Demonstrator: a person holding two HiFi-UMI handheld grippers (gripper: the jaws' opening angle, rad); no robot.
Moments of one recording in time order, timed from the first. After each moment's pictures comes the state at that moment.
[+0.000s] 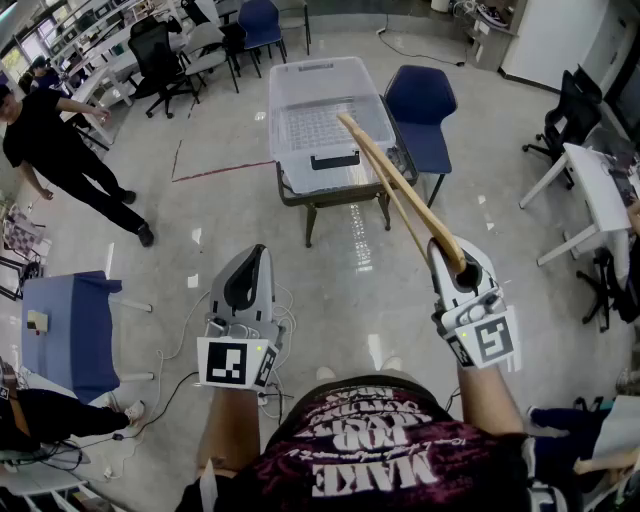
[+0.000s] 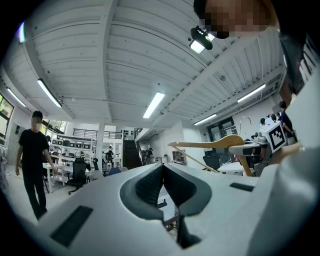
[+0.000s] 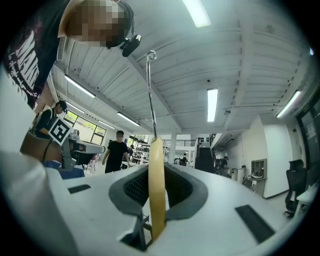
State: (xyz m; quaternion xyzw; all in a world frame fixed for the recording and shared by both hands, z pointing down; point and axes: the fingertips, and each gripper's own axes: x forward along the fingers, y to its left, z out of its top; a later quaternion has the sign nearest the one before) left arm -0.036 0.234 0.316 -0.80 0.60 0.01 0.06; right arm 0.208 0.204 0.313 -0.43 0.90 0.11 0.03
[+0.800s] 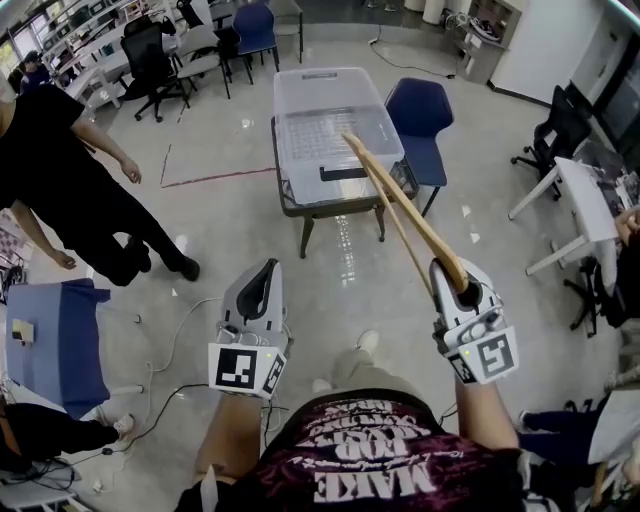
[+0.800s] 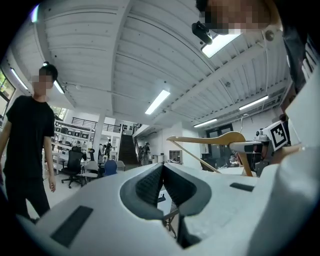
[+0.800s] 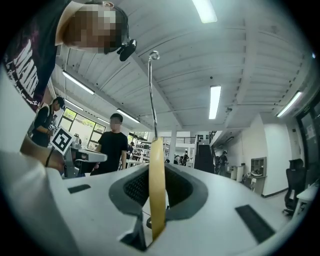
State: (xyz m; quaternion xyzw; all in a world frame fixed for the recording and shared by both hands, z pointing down) left arm -0.083 0.224 0.356 -0.81 0.58 0.03 0.01; right arm 0.156 0.211 0.323 -0.43 0.90 0.10 0.02
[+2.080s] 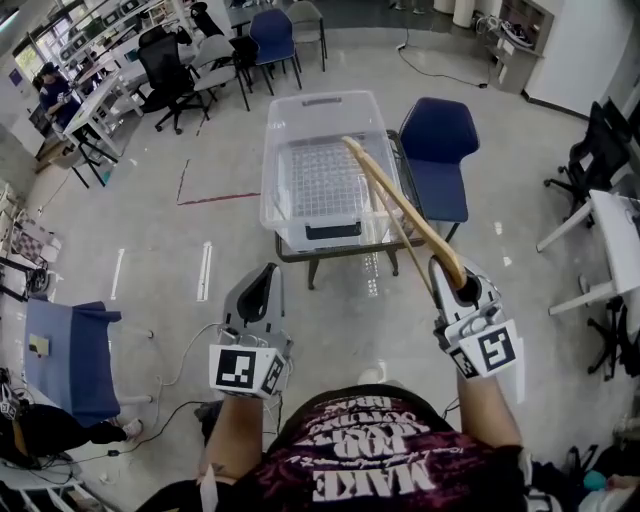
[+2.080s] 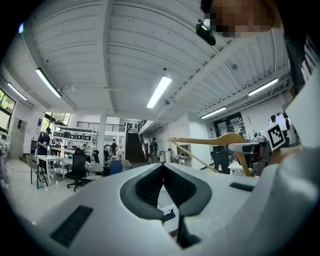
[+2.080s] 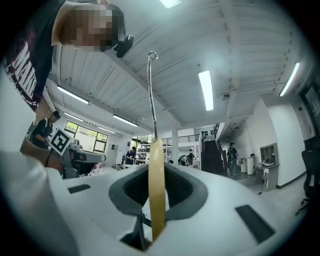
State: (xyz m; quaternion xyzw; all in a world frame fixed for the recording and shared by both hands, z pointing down) left arm -0.018 0.025 0.364 -0.78 0.62 0.00 0.02; right arm 0.225 -0.021 0.351 -0.39 0.92 0.06 0.05
